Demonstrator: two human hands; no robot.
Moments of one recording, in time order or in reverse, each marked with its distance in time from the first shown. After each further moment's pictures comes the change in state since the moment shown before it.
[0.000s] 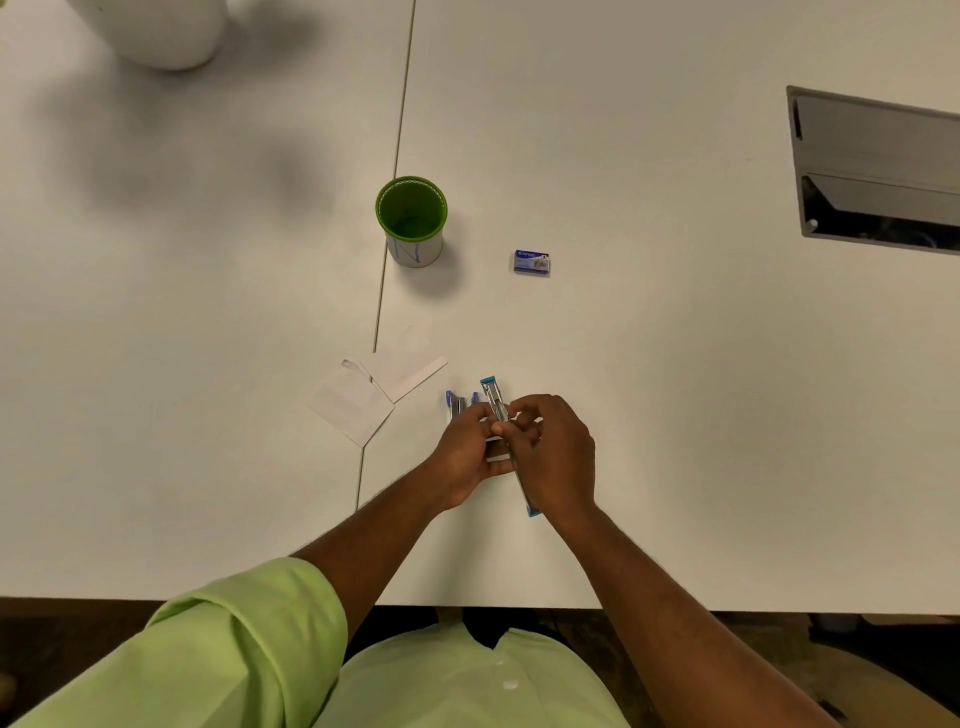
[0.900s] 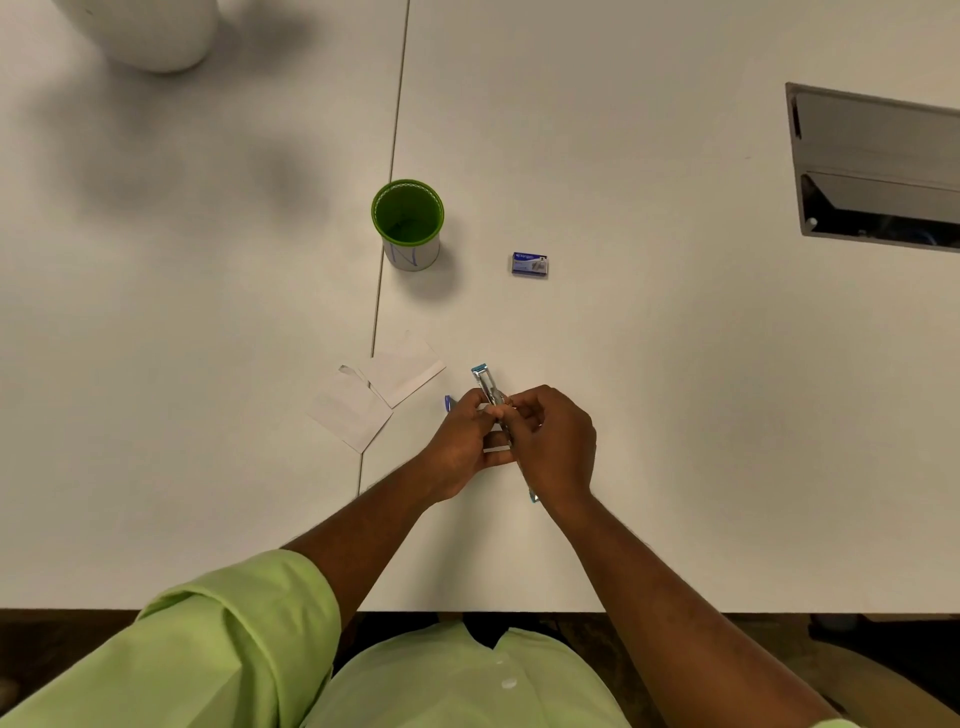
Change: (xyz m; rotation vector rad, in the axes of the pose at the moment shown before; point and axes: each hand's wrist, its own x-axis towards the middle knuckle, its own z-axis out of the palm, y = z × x) left_hand 0.000 0.016 -0.002 0.132 -0.086 0.102; right_hand 0.017 -0.004 0.005 0.037 0.102 0.044
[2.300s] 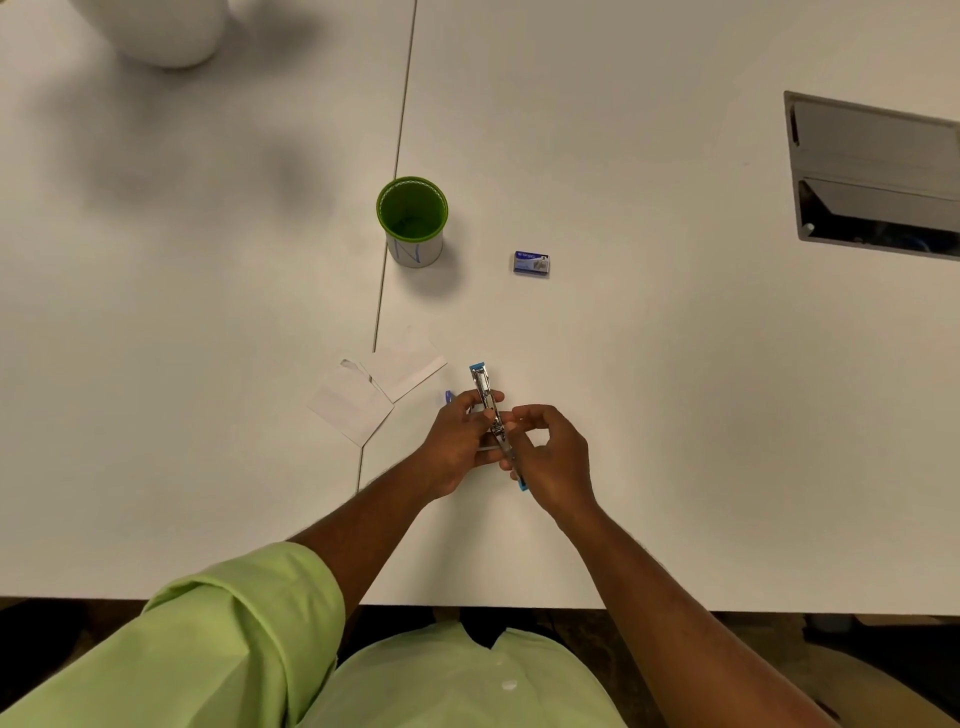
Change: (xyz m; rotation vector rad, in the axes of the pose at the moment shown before) left_hand 0.005 -0.012 -0.012 0.051 0.083 0.041; right_hand -0.018 0.013 -0.004 0.301 -0.212 0.263
